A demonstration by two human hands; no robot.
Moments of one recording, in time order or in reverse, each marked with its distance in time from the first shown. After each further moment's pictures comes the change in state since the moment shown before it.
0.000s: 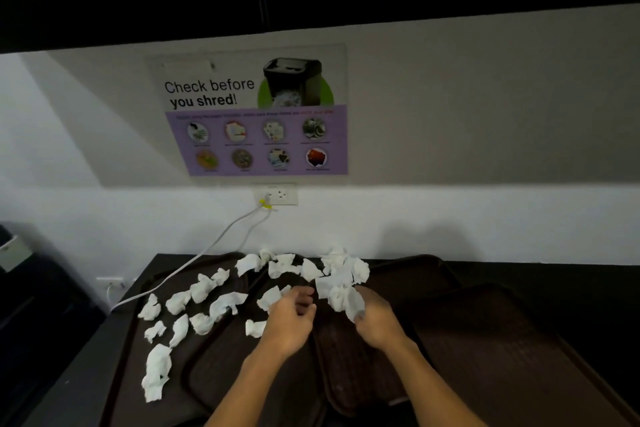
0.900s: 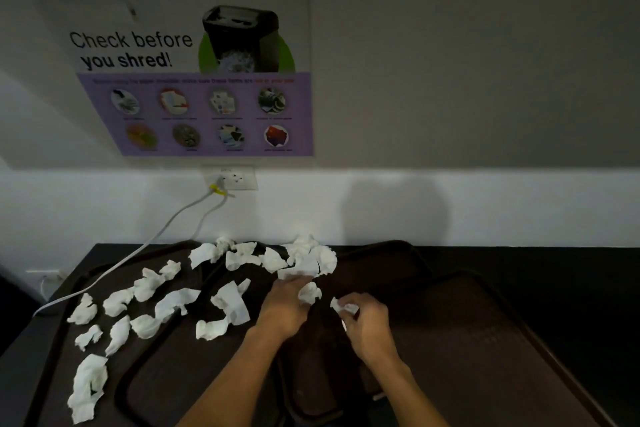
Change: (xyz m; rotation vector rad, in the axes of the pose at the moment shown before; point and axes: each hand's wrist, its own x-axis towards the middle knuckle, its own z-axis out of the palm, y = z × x) left_hand 0.080 -0.019 0.081 0.422 -0.224 0.094; right_hand -0.003 0.047 -0.003 0.106 0.225 0.033
